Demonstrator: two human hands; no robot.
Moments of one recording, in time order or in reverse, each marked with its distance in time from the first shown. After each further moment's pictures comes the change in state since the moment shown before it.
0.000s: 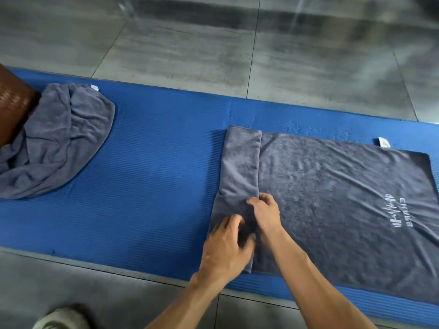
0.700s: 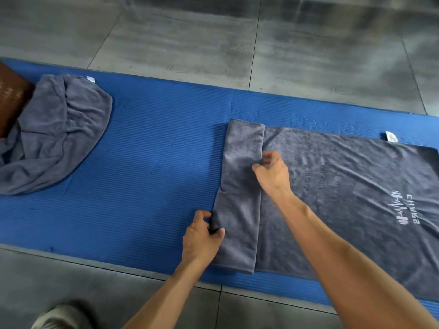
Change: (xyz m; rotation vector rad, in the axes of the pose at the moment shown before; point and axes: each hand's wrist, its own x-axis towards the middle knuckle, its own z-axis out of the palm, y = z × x) left_hand 0.015 -0.049 -0.012 -0.292 0.026 -0.440; right_hand 0.041 -0.065 0.004 -0.487 0.015 -0.411
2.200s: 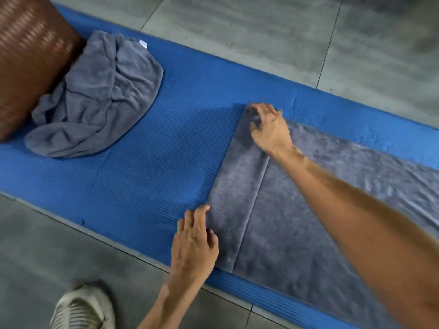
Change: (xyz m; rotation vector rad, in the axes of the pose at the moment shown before) left_hand 0.010 -0.053 -0.066 0.275 0.275 0.118; right_hand 0.096 -0.091 0.136 -0.526 -0.229 -0.626
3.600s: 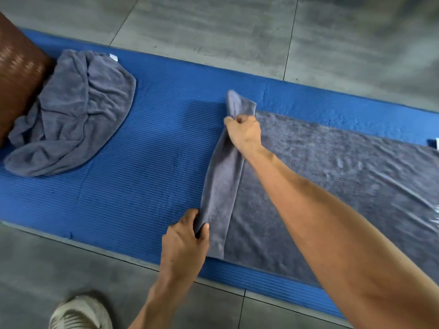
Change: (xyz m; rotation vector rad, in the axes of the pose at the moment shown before) left_hand -0.012 0.028 -0.022 -0.030 0.040 0.043; right_hand -0.038 -0.035 -0.015 0.598 0.161 0.519
